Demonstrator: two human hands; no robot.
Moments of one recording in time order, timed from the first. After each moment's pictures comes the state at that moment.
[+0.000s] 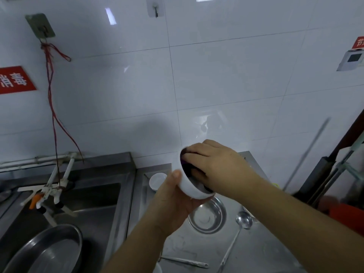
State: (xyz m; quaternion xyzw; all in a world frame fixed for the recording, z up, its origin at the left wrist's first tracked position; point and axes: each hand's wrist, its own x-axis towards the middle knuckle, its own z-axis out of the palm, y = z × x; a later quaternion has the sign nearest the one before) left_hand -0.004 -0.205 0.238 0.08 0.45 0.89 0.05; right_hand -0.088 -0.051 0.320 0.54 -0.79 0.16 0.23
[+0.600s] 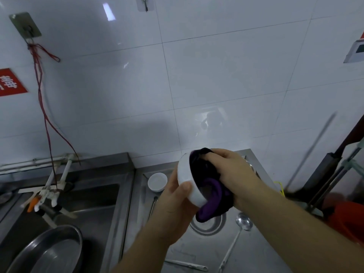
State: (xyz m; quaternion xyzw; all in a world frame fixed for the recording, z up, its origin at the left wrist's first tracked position) left_hand -0.021 -0.175 0.246 0.08 0.50 0.86 0.00; right_hand -0.092 -0.034 0.320 0.05 -0.67 0.71 -0.21
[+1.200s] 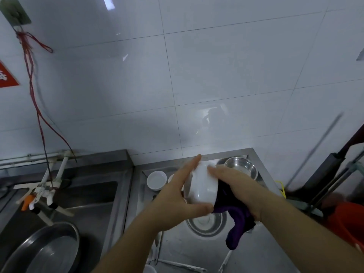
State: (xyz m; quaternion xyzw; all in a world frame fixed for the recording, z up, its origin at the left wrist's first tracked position) left_hand -0.048 -0.217 0.234 0.02 0.80 0.60 0.05; right_hand -0.131 -0.018 0.270 0.05 -0.54 0.72 -0.43
